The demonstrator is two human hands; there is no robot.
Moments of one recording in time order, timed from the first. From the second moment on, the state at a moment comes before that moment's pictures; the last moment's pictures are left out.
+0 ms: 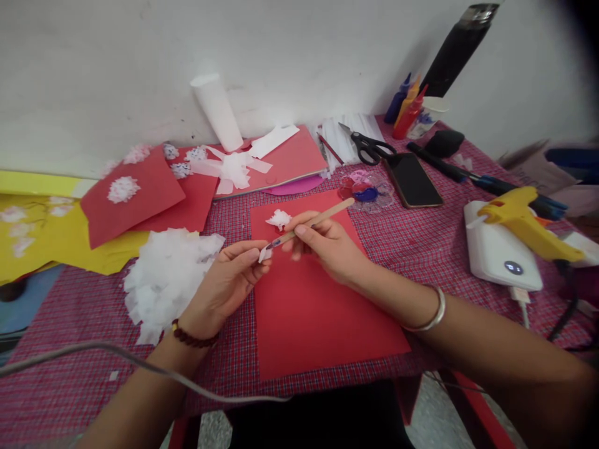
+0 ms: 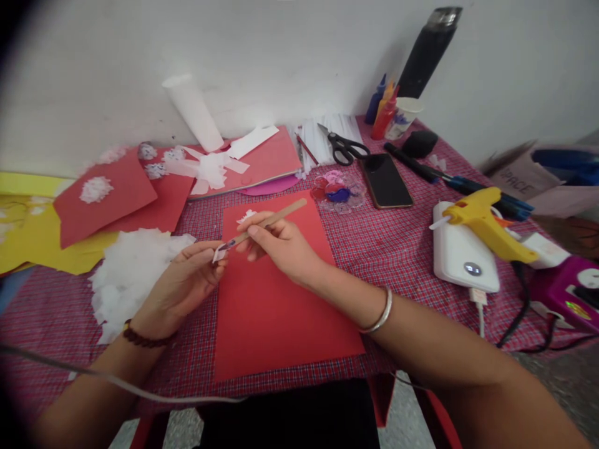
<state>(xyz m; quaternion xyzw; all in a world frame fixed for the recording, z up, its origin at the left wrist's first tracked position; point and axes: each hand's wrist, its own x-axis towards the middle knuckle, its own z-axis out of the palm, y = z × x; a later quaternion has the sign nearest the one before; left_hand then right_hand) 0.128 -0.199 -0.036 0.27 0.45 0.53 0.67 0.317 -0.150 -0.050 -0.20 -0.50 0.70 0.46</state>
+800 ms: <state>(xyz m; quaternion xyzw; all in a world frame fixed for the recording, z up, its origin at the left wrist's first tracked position) 0.143 -0.220 -0.041 0.48 0.51 0.51 0.50 0.323 -0.161 -0.045 -0.27 -0.48 0.71 0.43</state>
